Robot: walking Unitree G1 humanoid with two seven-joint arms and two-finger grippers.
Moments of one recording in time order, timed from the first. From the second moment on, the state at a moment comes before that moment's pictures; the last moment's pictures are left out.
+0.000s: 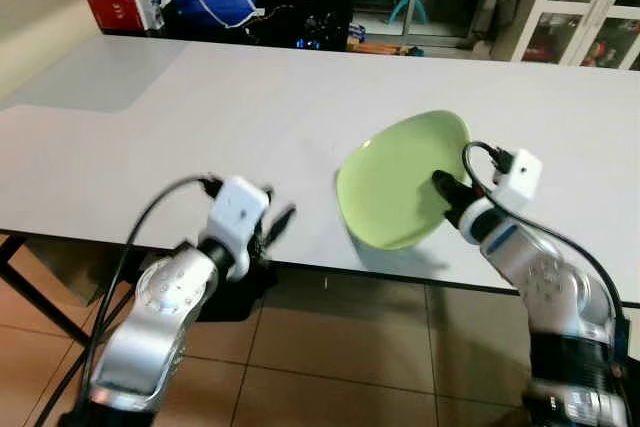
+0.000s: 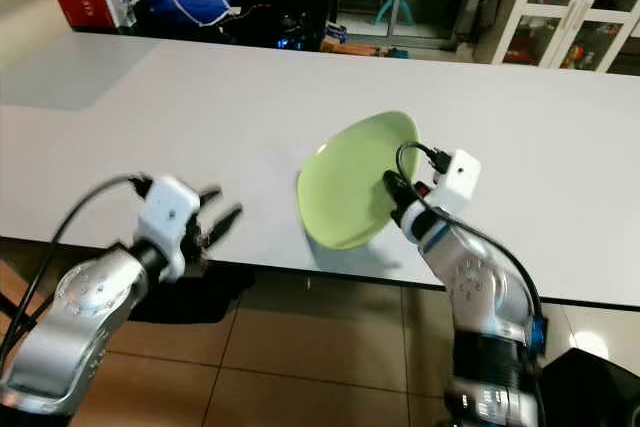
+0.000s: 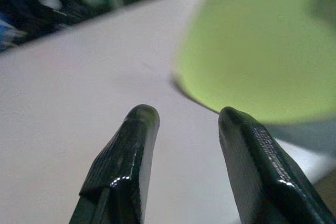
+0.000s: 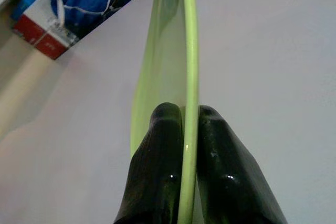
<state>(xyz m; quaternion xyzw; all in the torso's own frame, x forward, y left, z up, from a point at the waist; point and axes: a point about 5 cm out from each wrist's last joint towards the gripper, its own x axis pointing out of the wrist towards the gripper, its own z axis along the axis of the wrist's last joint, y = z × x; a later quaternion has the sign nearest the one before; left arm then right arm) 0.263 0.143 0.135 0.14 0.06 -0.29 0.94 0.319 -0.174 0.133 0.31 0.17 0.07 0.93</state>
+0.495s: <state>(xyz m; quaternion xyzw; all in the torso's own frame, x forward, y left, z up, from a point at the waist) 0.255 0.148 0.143 0.10 0.08 -0.34 0.93 0.320 -0.165 0.110 0.41 0.26 0.11 0.87</state>
